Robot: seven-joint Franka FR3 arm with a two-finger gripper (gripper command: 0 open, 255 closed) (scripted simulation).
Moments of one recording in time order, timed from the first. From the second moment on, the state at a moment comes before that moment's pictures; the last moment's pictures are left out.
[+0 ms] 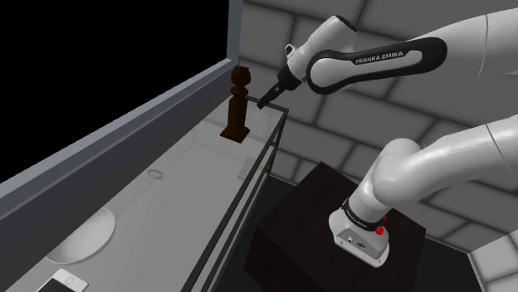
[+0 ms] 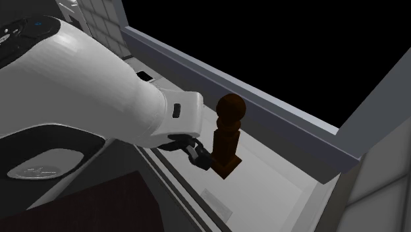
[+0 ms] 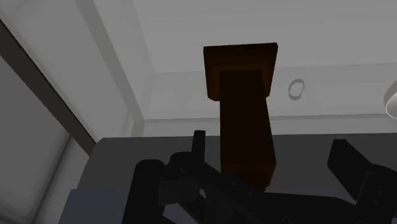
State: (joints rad) arm 0.12 -0.61 -0.05 -2.71 0.16 2.61 -0.29
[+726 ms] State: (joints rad) arm 0.54 -0.33 -0.37 -2.66 0.40 3.17 -0.59
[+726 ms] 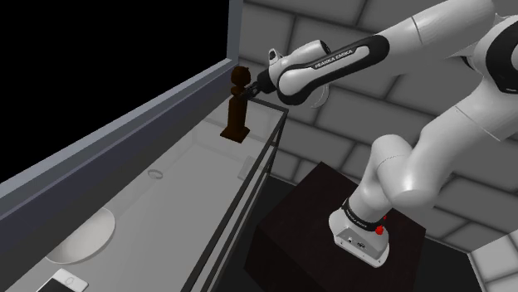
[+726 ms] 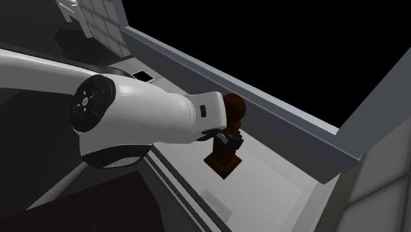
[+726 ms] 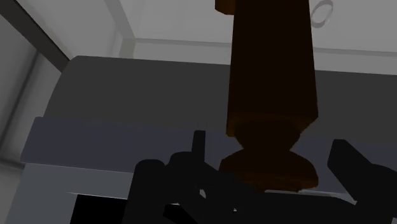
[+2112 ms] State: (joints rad) arm 0.53 -0.33 -0.36 -2.65 0.40 3.16 -0.60
